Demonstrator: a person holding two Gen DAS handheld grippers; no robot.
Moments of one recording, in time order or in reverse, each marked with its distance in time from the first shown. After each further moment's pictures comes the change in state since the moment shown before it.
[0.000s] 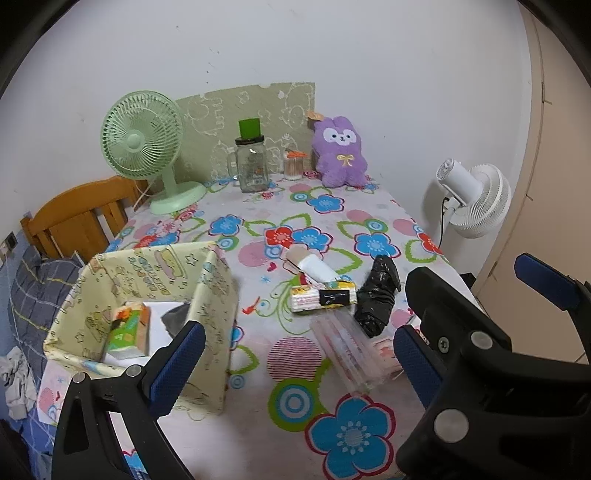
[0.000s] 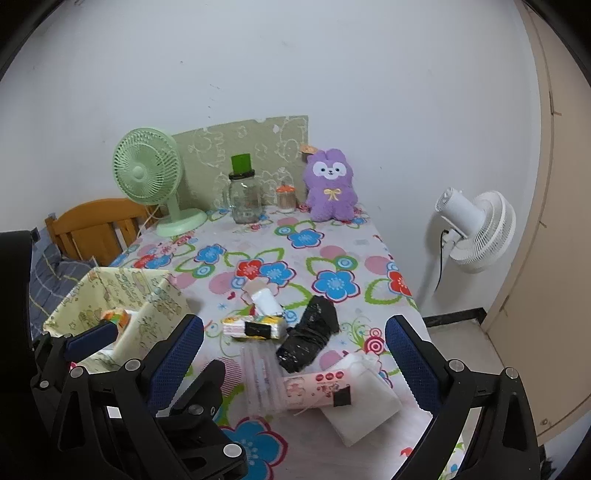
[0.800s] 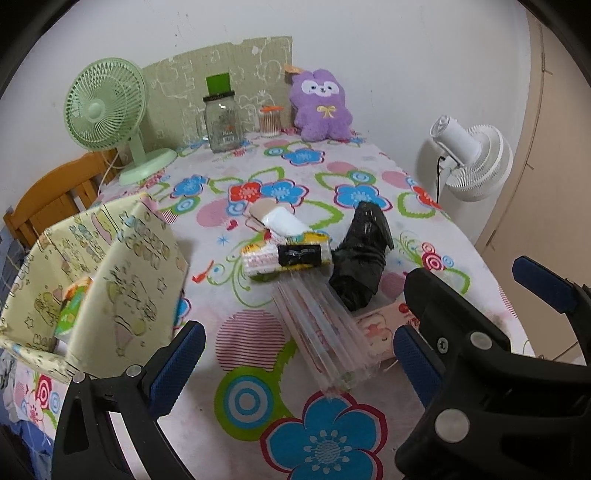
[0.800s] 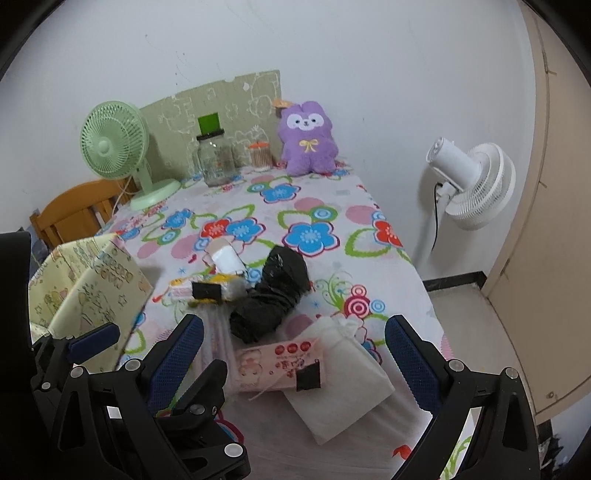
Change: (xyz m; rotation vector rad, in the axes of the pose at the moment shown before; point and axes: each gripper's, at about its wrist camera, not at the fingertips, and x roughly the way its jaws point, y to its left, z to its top) left arm 0.061 -0.034 -0.021 0.029 0.124 -0.023; right arm 0.054 -0.039 -0.035 0.063 0.122 -0.016
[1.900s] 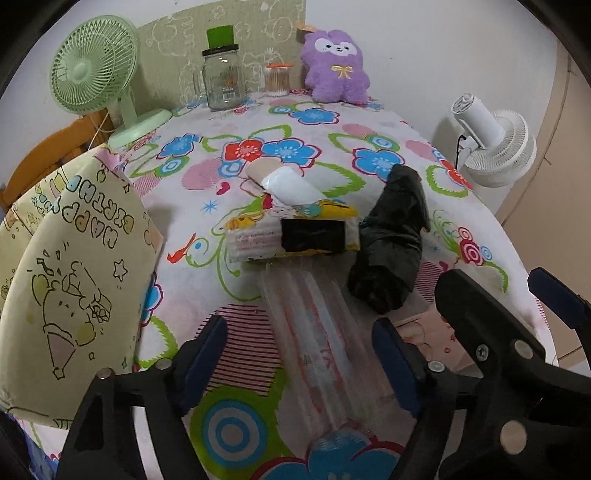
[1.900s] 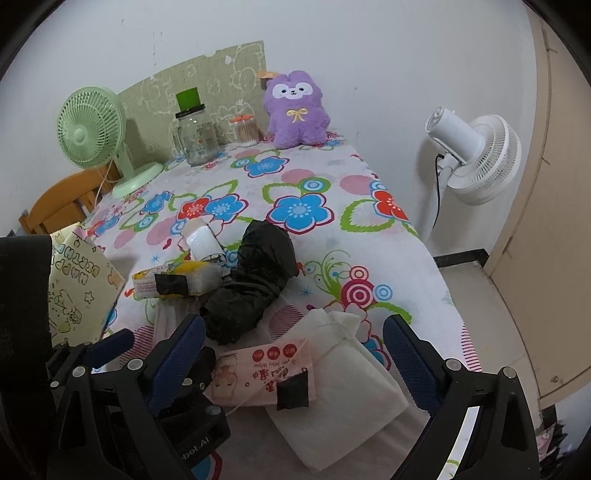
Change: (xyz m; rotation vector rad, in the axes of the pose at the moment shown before) left arm 0.053 0.008 0.004 -0.050 0.126 -0.002; right arm 0.048 -0.011 -0.003 0.040 0.084 -0.006
